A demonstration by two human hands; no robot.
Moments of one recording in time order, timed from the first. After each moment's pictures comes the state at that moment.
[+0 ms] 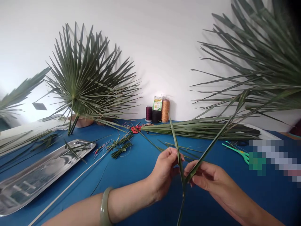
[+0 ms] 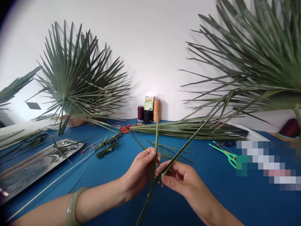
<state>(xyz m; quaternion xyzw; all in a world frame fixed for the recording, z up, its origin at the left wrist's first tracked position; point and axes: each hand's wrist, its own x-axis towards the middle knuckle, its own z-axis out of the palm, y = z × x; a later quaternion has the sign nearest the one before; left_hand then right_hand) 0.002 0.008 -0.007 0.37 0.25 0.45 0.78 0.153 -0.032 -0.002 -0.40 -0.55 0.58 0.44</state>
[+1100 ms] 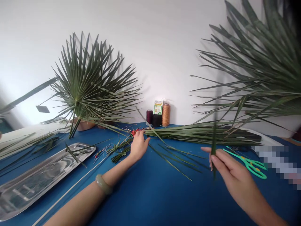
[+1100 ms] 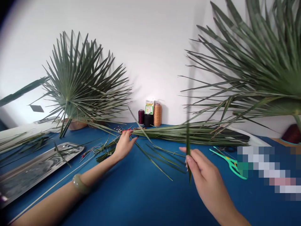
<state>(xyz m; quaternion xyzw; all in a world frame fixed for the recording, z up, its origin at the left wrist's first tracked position) -0.072 0.115 -0.017 0.63 0.56 0.51 0.17 0.191 -0.014 0.000 -0.56 -0.64 0.16 0.51</state>
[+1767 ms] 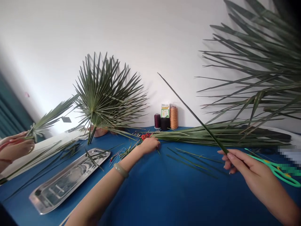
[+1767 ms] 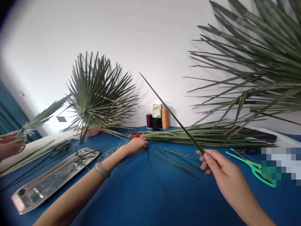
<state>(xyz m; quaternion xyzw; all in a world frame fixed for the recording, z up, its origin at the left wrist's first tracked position) -0.096 0.156 -0.006 0.89 0.45 0.04 0.06 0.217 0.010 -0.022 -0.59 -0.58 0.20 0.53</state>
